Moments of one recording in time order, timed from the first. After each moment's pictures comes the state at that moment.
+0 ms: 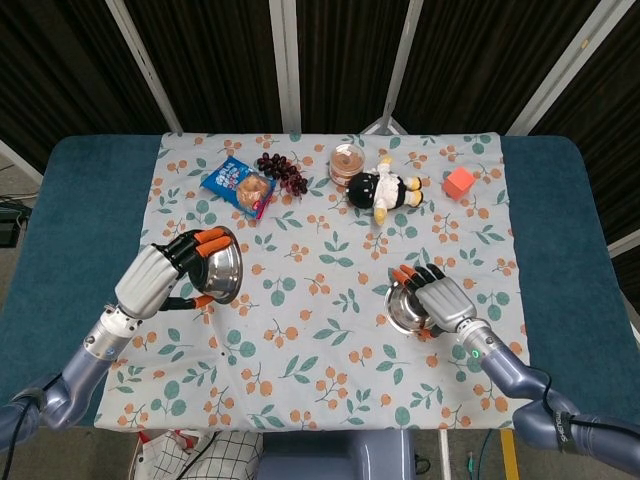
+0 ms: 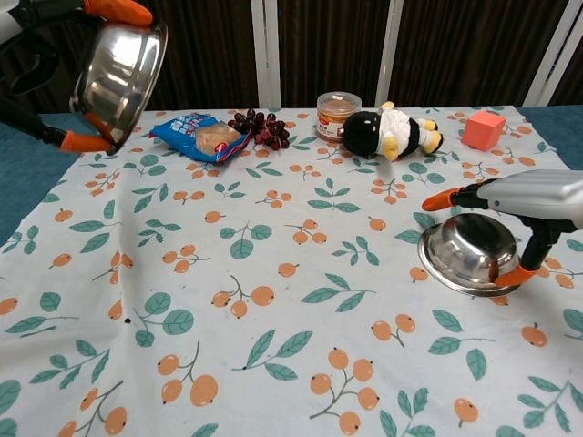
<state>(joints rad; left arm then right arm) -0.61 -1.51 -0.06 -1.13 1.76 1.57 -0.29 0.65 -1.35 0.10 -1.44 -1.30 0.73 -0.20</state>
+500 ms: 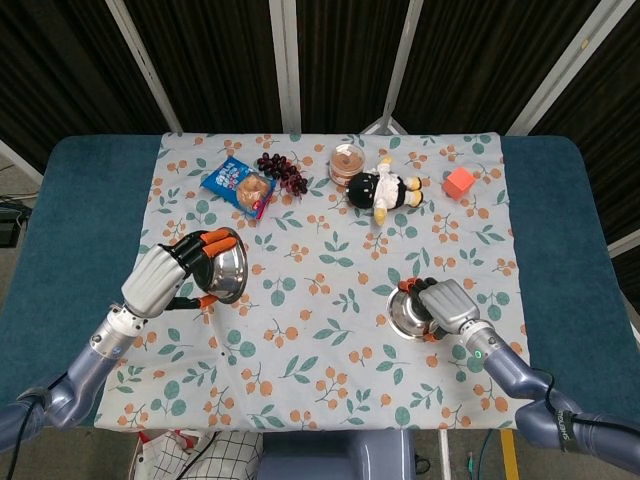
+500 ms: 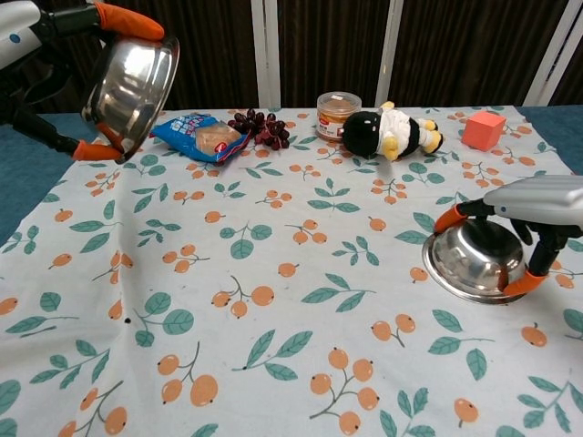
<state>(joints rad) -0.62 -1.53 -0.06 -1.12 1.75 1.54 -0.27 0.66 -1.34 0.07 -1.44 -1.27 0.72 -0.22</state>
